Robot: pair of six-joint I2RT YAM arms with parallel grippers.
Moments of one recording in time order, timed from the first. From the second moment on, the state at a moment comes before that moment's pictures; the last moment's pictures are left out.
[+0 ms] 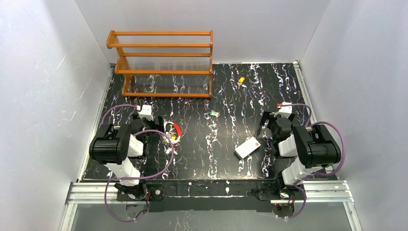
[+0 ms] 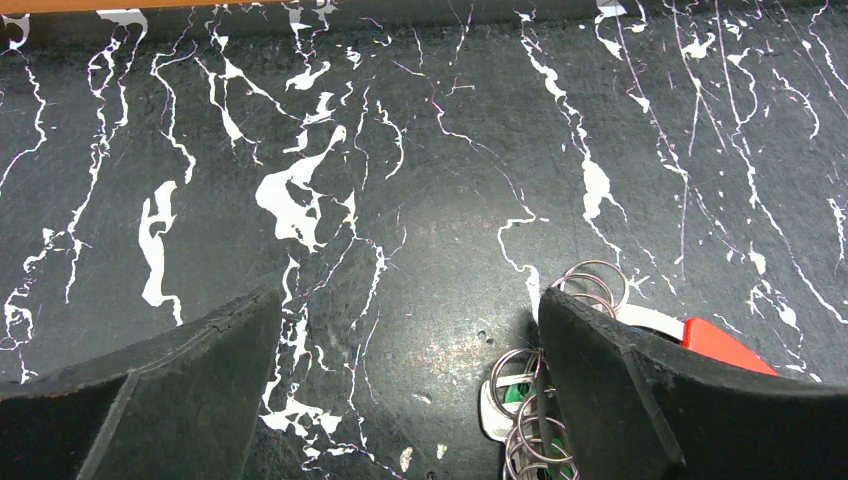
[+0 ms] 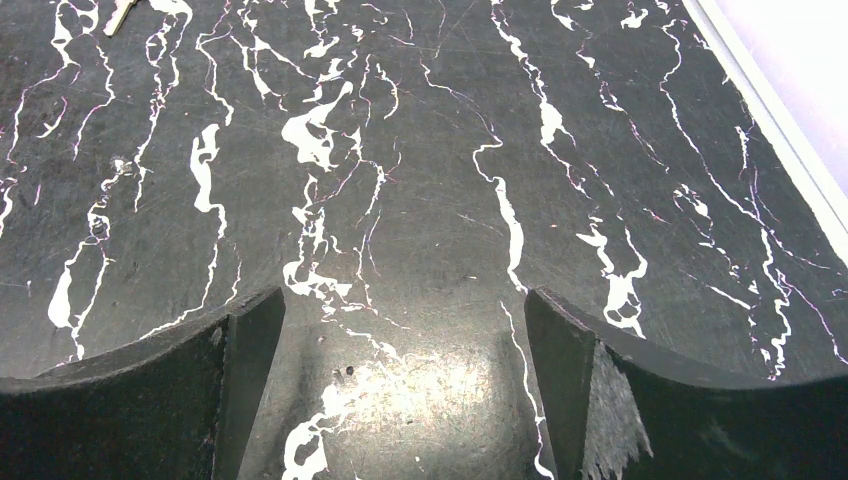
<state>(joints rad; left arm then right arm) -0.03 1.68 0.23 1.14 0.10 0.03 0.10 1.60 0.21 1.17 0.21 0.05</state>
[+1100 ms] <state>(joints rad) -0.02 1.15 0.78 -0.32 0.00 -0.57 0.09 1.04 0.55 0.17 0.08 0.52</state>
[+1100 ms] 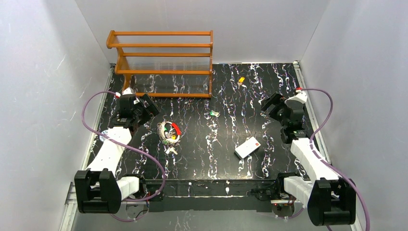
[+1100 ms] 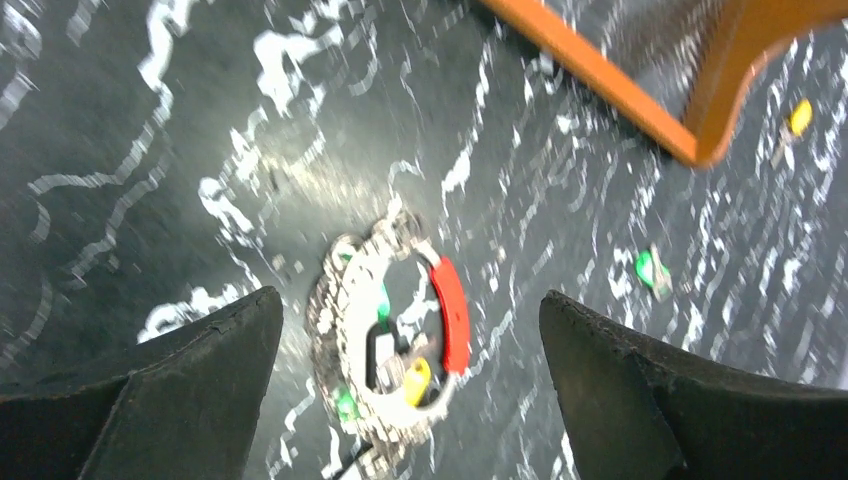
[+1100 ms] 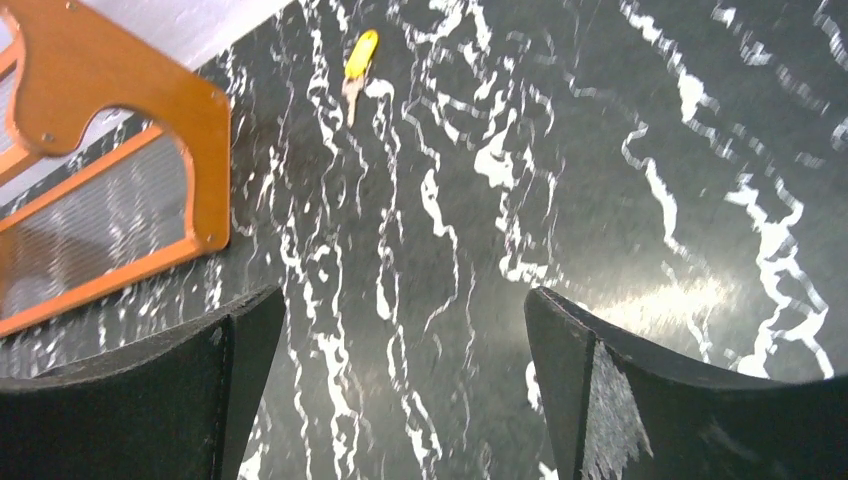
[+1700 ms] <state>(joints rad) -0.02 0.92 0.62 -0.43 0.28 -0.67 0.09 0.90 0.40 0.05 -0.34 0.62</state>
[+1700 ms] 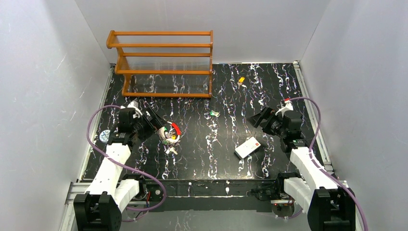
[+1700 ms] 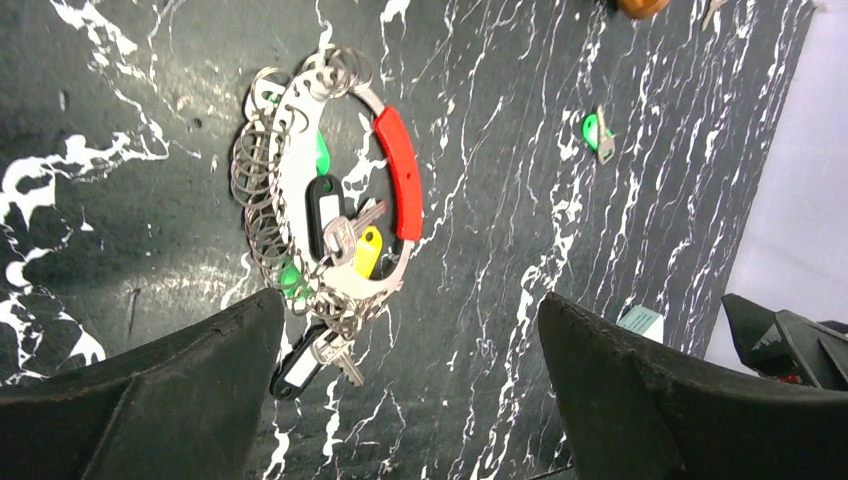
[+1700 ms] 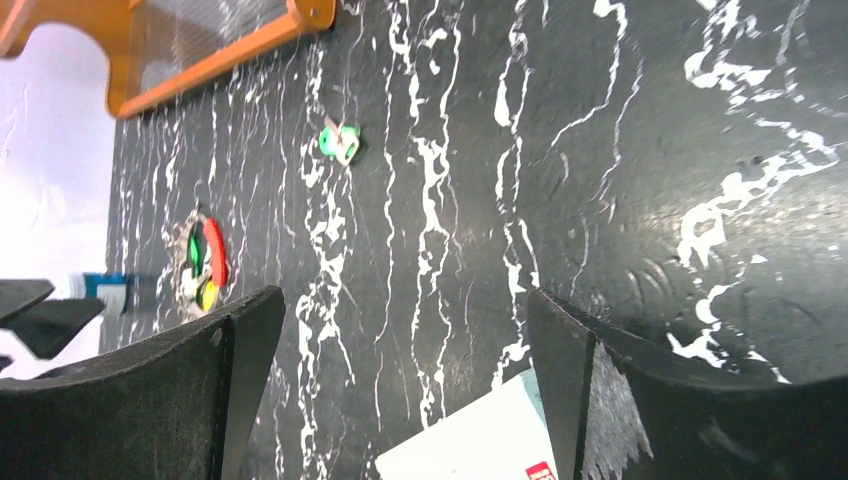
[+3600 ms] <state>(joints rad) -0.56 1.49 0.79 -0.51 -0.25 -0.61 0.56 1.26 0.62 -0.13 -0.43 0.37</state>
